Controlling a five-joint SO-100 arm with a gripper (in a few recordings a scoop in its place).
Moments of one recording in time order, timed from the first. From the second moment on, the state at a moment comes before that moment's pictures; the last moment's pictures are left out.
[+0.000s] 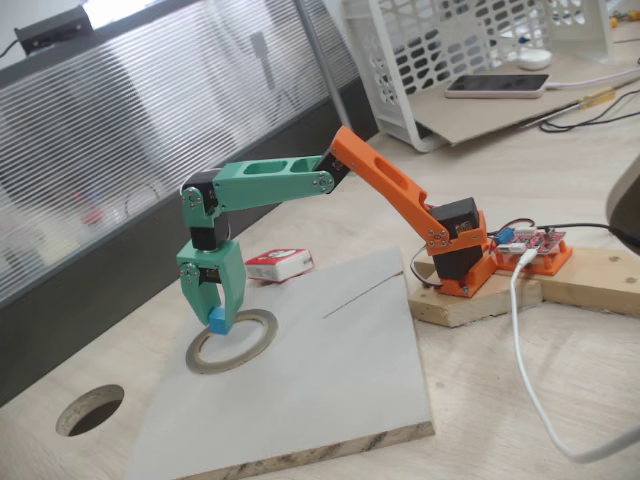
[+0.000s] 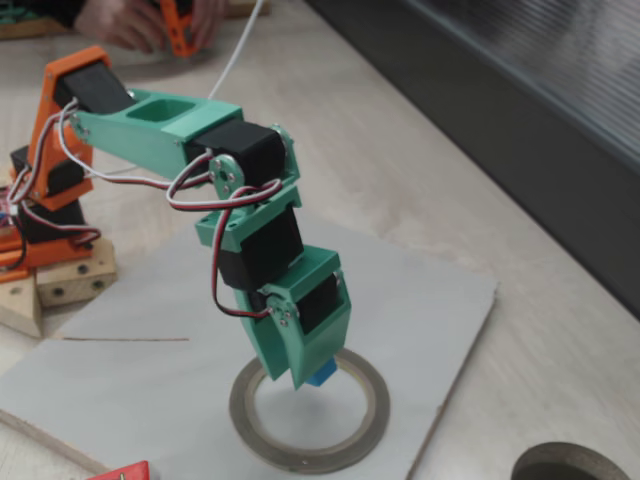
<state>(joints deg) 5.4 56.5 49.7 78.6 100.7</state>
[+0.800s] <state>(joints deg) 5.4 56.5 49.7 78.6 100.7</state>
